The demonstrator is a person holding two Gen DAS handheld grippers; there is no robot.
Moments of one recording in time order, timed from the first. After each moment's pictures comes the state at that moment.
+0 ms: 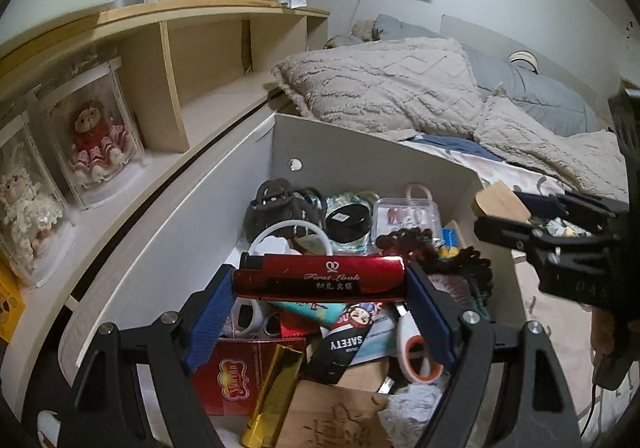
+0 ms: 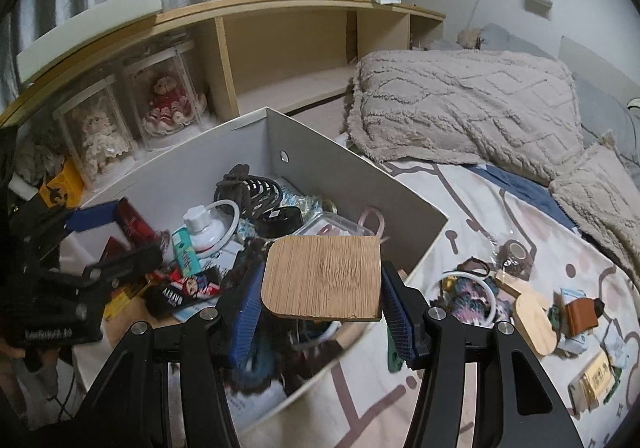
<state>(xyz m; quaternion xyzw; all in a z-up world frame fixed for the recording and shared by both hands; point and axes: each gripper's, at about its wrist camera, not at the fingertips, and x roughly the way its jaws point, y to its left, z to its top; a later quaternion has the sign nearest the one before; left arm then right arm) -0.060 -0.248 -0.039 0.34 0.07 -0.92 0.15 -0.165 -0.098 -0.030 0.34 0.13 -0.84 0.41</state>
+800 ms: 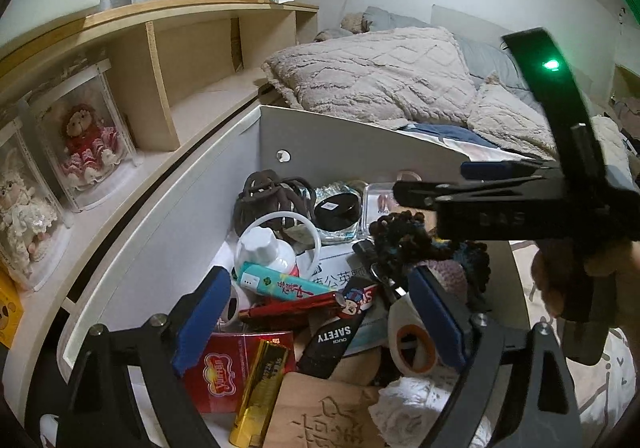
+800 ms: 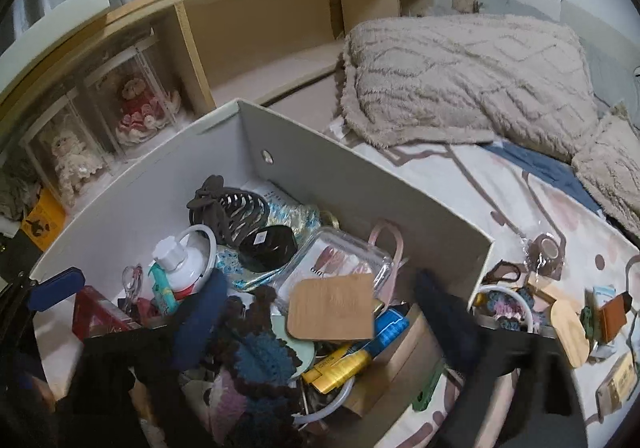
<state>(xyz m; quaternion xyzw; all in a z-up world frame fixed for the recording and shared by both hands) -0.062 -0.239 -0.045 0.35 0.05 -0.92 0.14 -0.206 -0.139 -0.050 0.38 0.10 -0.83 0.39</state>
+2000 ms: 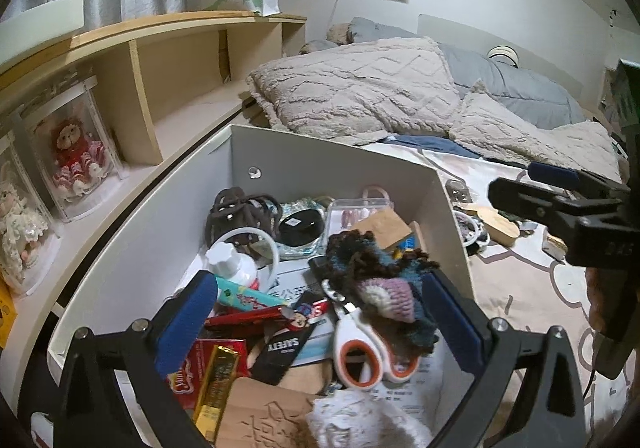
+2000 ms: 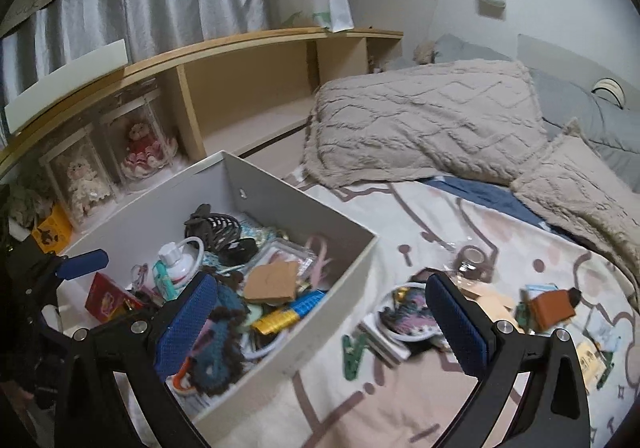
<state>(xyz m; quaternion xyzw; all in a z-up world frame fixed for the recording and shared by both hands) -0.068 -0.205 -0.032 0.33 0.05 -0.93 0.13 -0.181 -0.045 -0.012 0.31 0.07 -0.88 0.37</state>
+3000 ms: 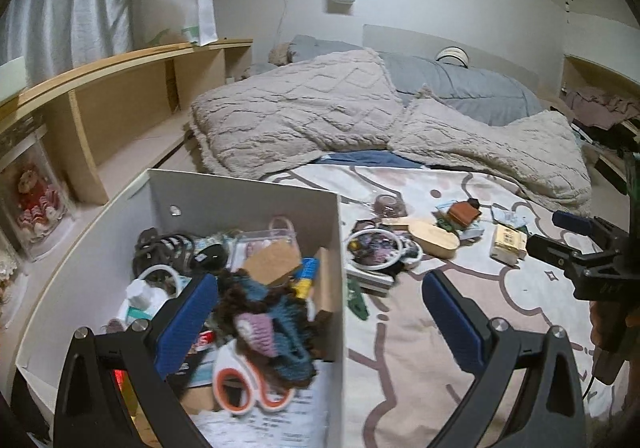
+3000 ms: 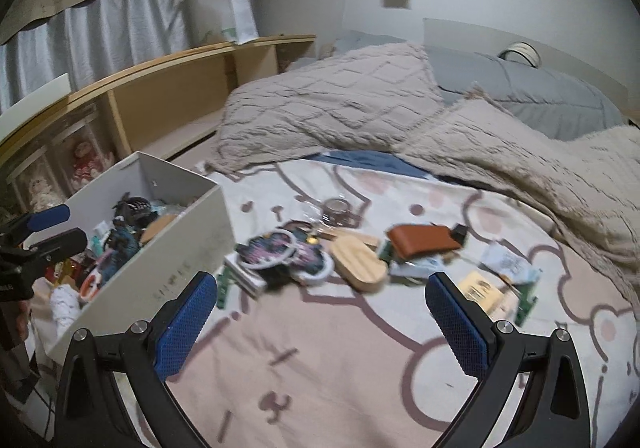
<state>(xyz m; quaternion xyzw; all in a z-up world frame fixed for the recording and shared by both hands) -0.092 -0.126 -0.016 0.31 0.02 -0.95 0.06 -0.184 0.116 -0.034 0.31 0.04 -0.91 0.27</state>
